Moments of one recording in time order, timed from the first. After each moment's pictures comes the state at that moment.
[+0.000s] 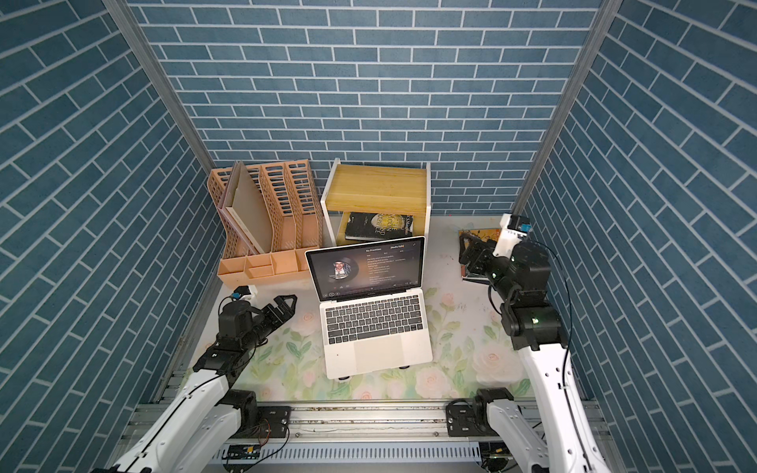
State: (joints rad) left arm -0.12 0.69 0.29 -0.10 0.18 -0.77; right arm 0.20 0.90 1.12 -0.43 -0.15 0.41
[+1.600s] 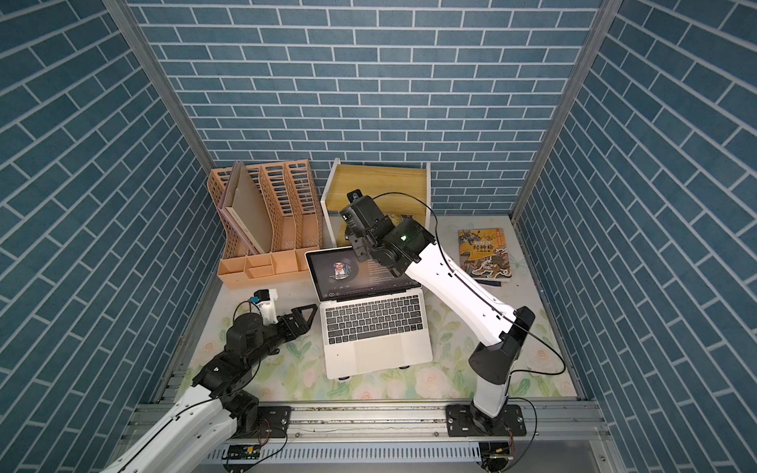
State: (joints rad) left arm -0.44 0.54 0.27 -0.11 0.08 -0.80; right arm 0.97 1.78 2.10 -1.08 0.47 0.18
